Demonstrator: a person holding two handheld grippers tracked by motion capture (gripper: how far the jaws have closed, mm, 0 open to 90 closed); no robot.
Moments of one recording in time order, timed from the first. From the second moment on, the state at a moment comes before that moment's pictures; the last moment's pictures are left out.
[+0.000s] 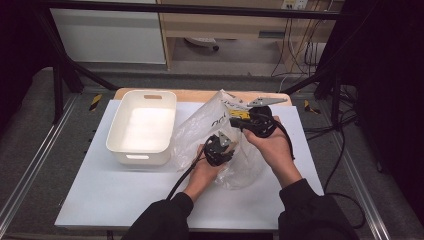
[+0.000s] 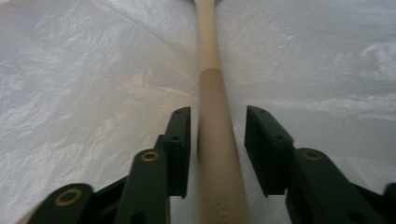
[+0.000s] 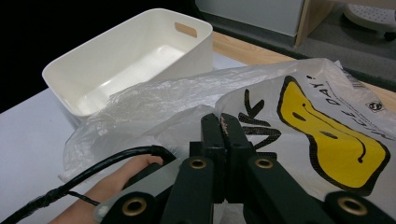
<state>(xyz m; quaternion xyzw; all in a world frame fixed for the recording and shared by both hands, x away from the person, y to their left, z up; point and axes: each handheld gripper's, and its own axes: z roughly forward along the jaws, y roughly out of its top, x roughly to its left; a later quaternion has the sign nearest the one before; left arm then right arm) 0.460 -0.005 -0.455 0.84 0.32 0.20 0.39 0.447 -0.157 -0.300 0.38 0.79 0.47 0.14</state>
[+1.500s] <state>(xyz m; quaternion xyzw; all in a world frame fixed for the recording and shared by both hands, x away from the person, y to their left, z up) 0.345 0.103 -0.393 0.80 0.33 0.17 0.48 0.427 -0.157 -0.367 0.39 0.80 0.44 0.10</state>
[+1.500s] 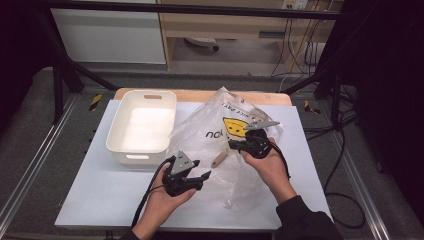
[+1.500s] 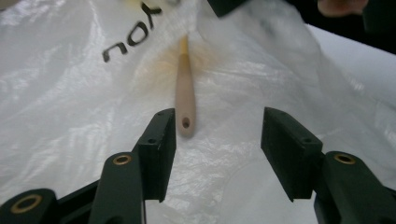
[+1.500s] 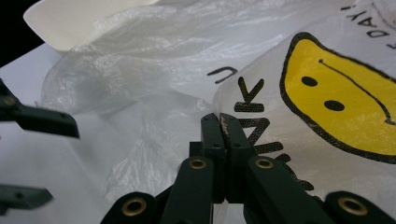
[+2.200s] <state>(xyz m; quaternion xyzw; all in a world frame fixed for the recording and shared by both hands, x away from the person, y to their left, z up) 0.350 0.126 -0.373 0.76 0.36 0.20 0.50 0.413 -0.151 -0.419 0.39 0.83 0.39 0.11</state>
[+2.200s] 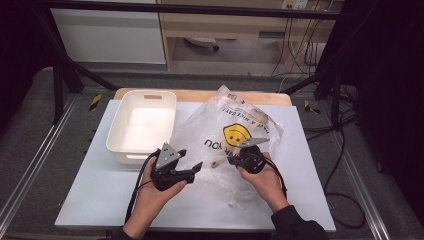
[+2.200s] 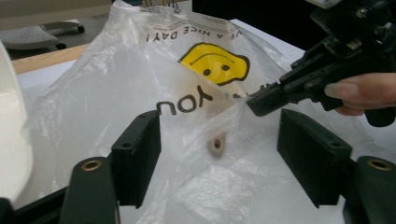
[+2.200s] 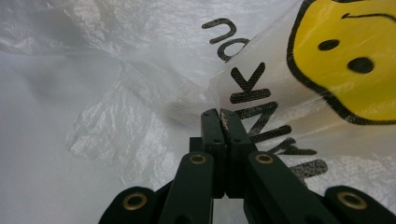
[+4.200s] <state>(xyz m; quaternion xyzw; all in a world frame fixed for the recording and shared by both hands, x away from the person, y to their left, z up) 0.352 0.197 -0.381 0.73 0.42 0.26 0.48 0.363 -0.205 -0.414 0.47 0.77 0.38 0.22</state>
